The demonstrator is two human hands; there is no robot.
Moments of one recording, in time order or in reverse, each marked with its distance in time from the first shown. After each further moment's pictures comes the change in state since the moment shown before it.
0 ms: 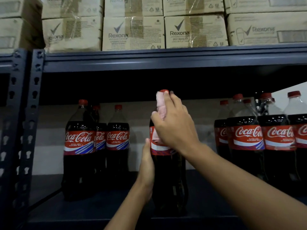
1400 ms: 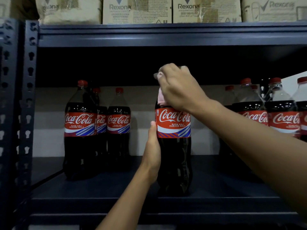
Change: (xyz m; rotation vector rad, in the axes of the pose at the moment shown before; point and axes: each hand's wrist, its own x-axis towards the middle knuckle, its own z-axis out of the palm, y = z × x) left_hand -0.007 -0.001 0.003 0.189 -0.016 0.029; right_hand 0.064 0.012 -0.007 -0.321 -0.040 -0.321
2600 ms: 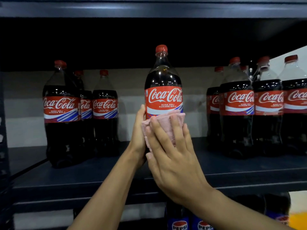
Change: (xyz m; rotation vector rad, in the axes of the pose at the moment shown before) left_hand -0.005 0.001 -0.003 -0.084 -0.106 -0.093; right_hand -0.216 -0.053 0.040 -0.125 0.056 -0.068
